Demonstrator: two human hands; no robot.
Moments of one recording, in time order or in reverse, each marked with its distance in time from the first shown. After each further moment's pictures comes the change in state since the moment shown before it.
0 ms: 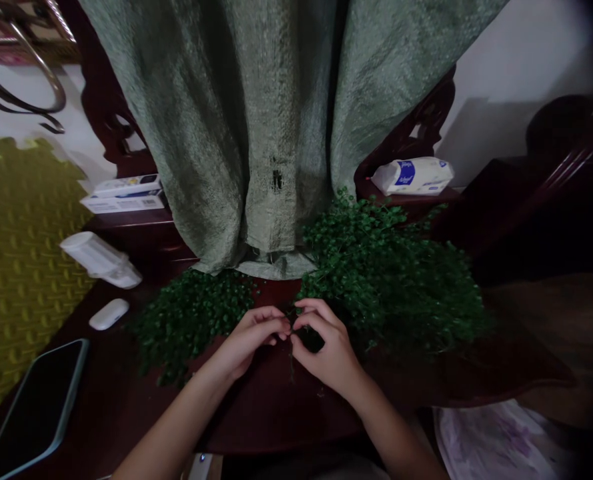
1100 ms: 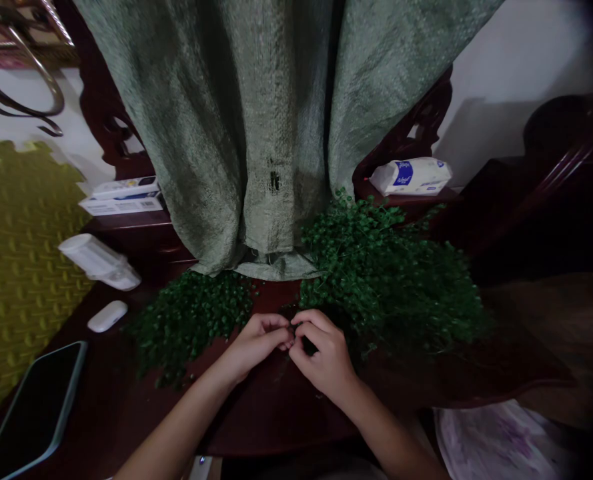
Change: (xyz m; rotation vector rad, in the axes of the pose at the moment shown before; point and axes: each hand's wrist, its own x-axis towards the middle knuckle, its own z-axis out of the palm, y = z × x) left_hand 0.002 -0.006 0.008 0.066 -0.062 0.056; right_hand -0.003 -0.002 0.008 -0.069 0.103 -0.089
